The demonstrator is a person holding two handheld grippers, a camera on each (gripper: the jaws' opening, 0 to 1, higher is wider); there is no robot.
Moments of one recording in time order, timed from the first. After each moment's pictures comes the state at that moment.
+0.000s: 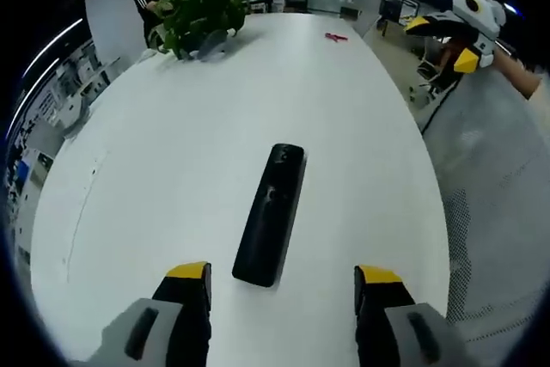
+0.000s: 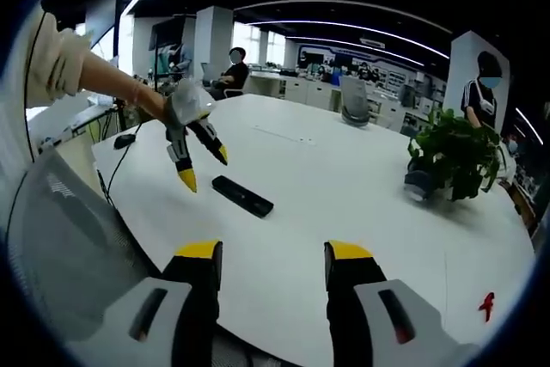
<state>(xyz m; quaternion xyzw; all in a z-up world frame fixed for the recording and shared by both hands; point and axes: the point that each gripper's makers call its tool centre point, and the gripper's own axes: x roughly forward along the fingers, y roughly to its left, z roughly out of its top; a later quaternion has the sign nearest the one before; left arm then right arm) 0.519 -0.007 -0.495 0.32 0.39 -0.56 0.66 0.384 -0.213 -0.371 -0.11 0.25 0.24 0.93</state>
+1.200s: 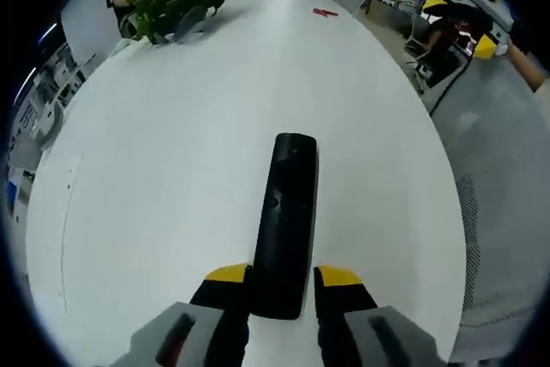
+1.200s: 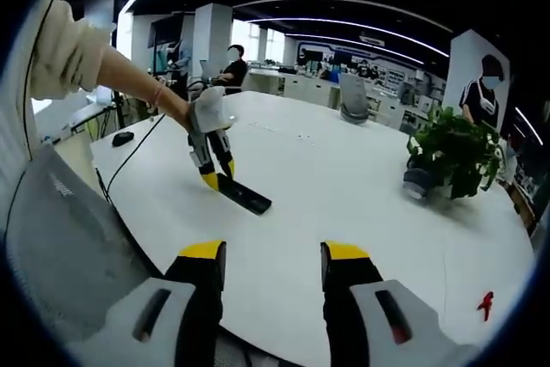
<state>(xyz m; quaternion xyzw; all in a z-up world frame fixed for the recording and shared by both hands) 0.535 -0.028 -0.520 0.36 0.41 -0.58 0.61 0.385 -0.216 -0.374 -0.12 0.25 0.24 0.93</state>
